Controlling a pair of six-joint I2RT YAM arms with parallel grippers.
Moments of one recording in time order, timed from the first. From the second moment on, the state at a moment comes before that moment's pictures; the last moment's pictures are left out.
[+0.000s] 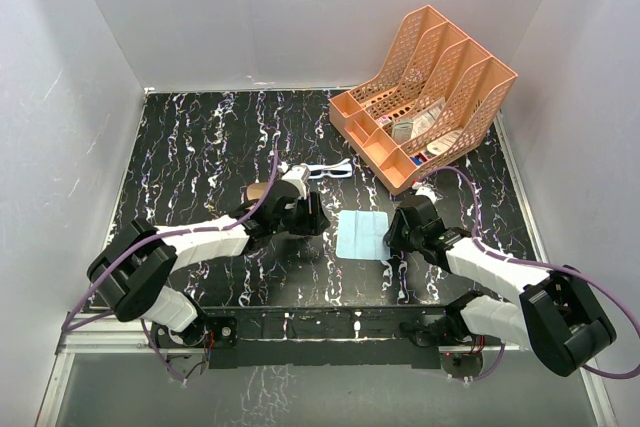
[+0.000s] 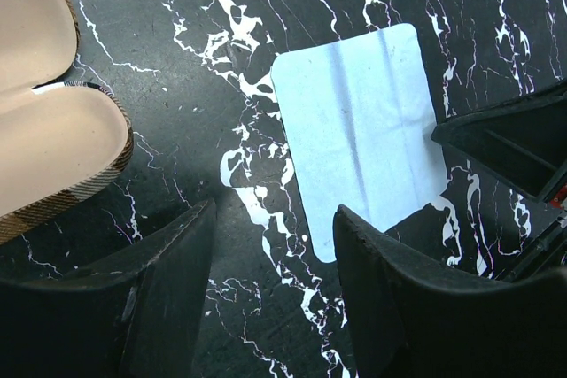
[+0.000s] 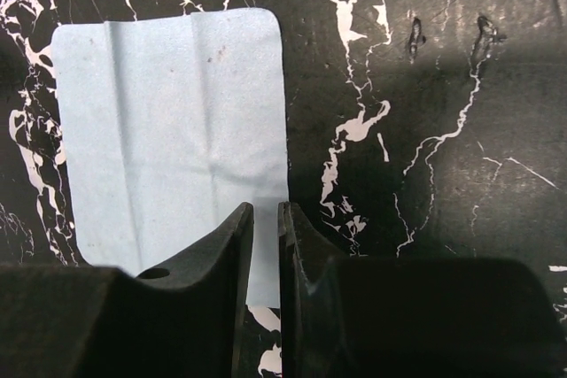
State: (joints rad) left arm -0.80 1.47 0.67 0.16 0.02 -0.61; right arm 0.50 1.12 0.39 -0.13 0.09 0.67
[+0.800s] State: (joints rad) left arm -0.80 1.48 0.68 0.17 0.02 -0.62; right arm 0.50 1.14 0.39 -0.10 0.06 0.66
